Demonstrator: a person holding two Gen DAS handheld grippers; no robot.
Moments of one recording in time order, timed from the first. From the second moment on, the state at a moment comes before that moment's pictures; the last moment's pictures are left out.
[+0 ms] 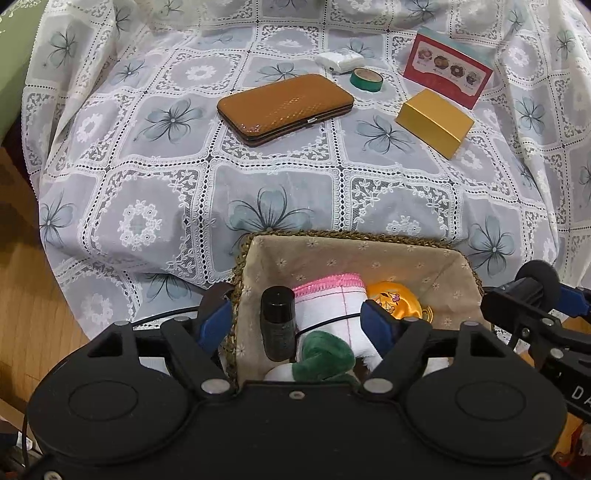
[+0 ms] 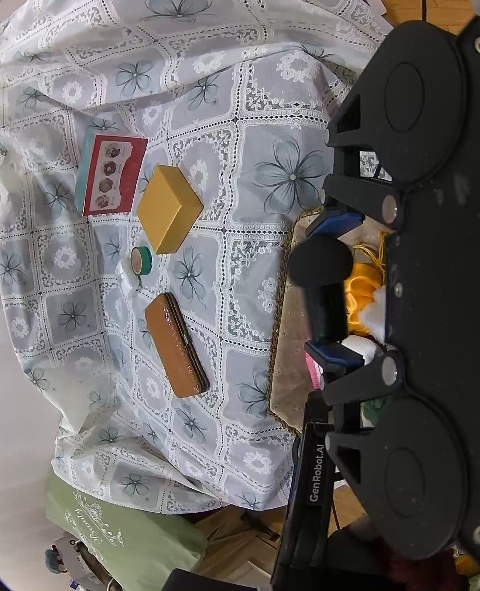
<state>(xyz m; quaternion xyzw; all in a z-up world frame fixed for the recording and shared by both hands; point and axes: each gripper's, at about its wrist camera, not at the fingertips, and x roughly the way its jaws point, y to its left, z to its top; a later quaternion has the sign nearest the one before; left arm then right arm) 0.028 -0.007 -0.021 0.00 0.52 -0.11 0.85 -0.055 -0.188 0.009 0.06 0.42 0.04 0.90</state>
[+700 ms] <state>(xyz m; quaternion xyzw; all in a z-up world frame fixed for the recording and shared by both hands) 0.024 -0.006 -0.023 0.00 0.53 -0.11 0.84 -0.055 -0.191 0.012 0.06 0.42 0.04 0.91</state>
